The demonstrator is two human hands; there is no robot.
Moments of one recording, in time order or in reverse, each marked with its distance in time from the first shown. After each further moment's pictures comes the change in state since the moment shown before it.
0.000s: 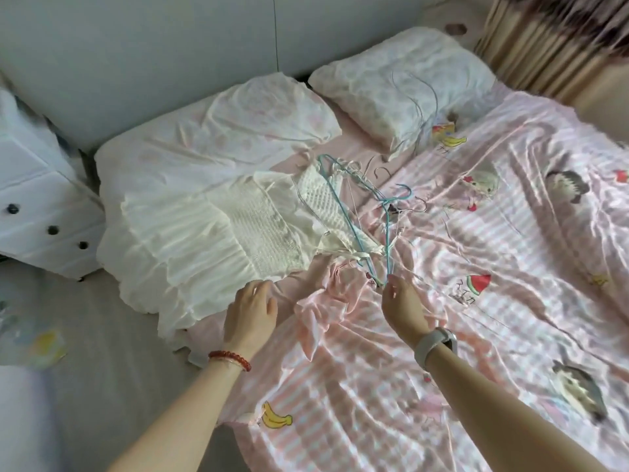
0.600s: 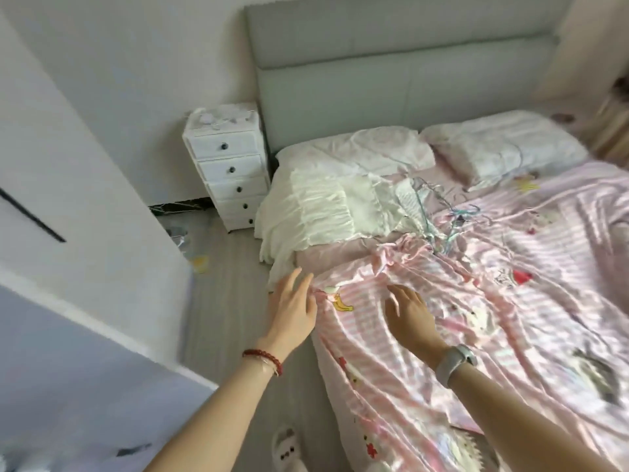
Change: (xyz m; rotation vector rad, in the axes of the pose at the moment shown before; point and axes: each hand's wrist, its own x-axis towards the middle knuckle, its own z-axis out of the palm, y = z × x) left_hand -0.406 0.025 -0.072 -0.034 0.304 -0.165; right_hand -0.337 0.020 -0.041 -0.200 -0.192 -0.674
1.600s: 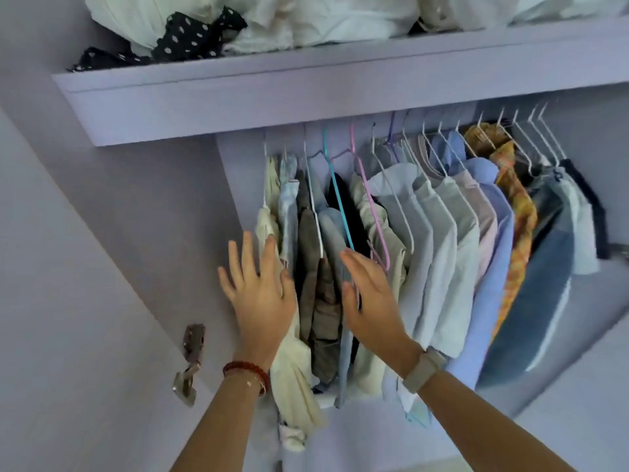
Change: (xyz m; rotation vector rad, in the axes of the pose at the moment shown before) left_hand -0.720 -0.278 -0.313 0.585 1.342 -1.350; right_hand -0.537 -0.628 0.250 0.750 -0.708 -1.626
